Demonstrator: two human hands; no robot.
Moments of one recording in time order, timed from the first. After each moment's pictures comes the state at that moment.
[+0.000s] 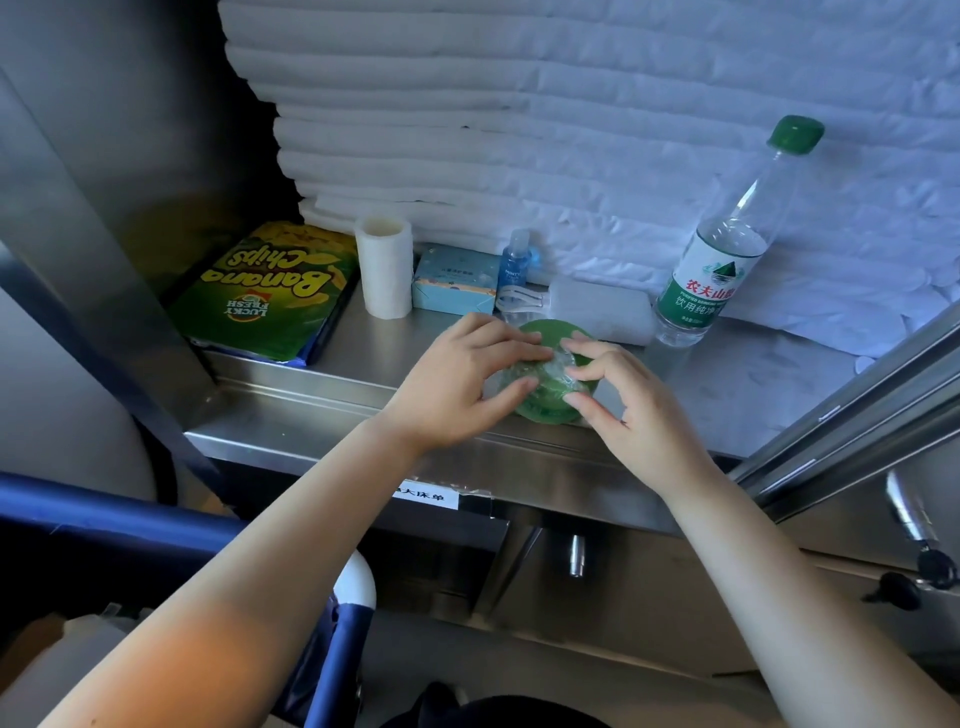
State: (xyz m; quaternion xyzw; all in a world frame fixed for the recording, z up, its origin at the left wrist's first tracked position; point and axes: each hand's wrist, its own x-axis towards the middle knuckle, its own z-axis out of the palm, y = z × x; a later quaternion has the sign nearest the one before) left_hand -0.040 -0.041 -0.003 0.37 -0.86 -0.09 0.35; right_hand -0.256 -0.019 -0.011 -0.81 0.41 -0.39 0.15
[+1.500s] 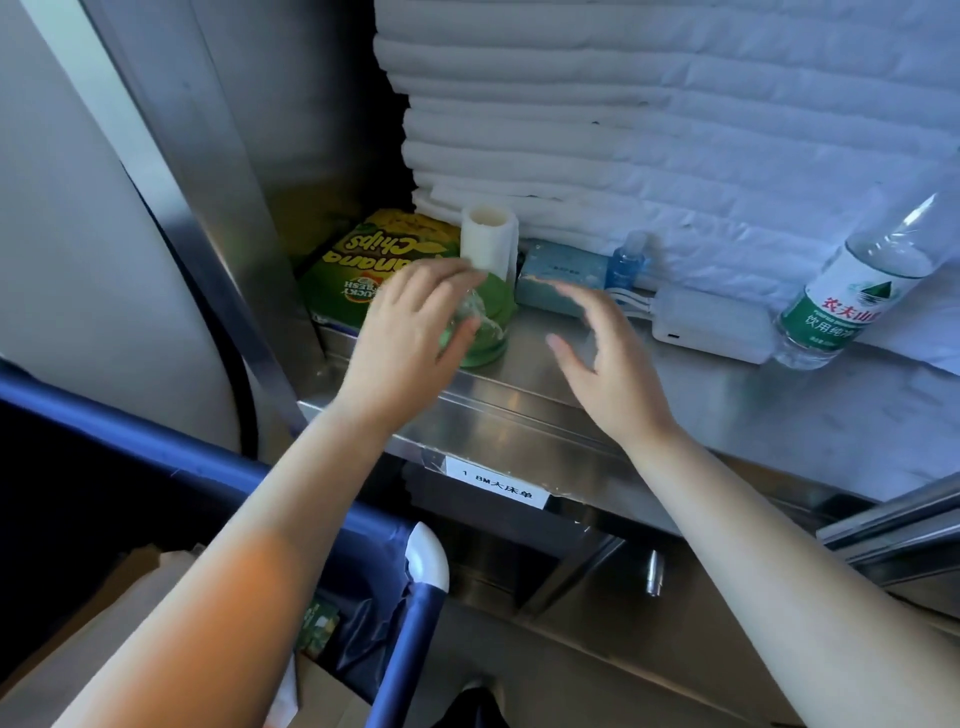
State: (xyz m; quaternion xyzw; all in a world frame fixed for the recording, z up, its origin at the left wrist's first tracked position) left_hand 0.070 -0.022 0.012 0.54 -0.76 0.09 0.36; right_hand -0.141 -0.063 -0.012 -0.80 0.41 -0.41 0.17
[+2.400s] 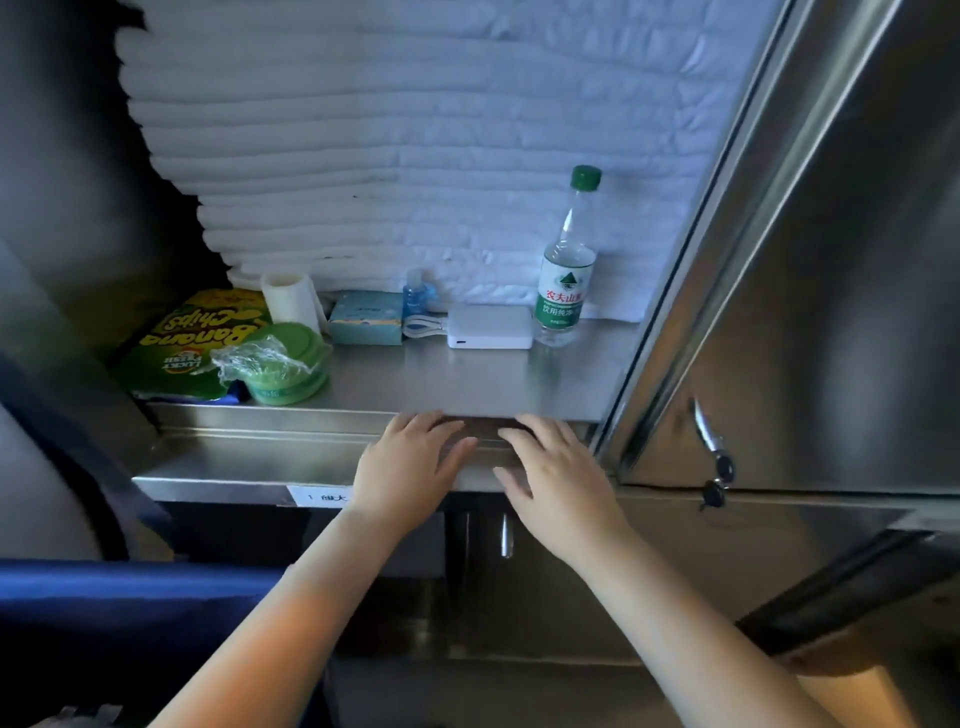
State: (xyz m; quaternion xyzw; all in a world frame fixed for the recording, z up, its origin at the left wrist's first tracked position) left_hand -0.094 0.044 -0.018 0.58 -0.79 -0.07 0.18; right_hand -0.270 0.092 -0.006 -0.78 0.60 -0.19 -0.02
